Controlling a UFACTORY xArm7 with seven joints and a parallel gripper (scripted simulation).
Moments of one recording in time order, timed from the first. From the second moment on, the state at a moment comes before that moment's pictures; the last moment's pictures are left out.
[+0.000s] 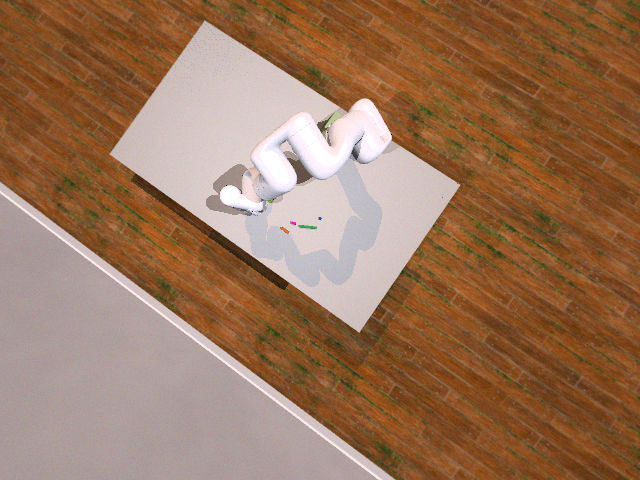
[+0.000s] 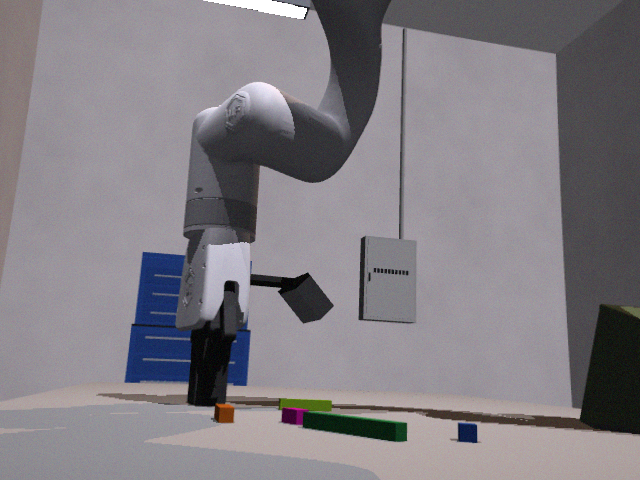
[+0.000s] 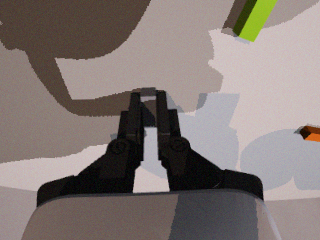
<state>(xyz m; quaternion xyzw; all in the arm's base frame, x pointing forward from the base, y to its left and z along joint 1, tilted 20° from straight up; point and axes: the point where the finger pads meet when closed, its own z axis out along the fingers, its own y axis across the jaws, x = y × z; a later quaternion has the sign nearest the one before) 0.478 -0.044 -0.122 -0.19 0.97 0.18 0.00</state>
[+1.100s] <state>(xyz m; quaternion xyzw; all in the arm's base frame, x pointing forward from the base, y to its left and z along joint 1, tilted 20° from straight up) 0.478 -0.053 -0.096 -0.19 0.96 0.18 0.00</state>
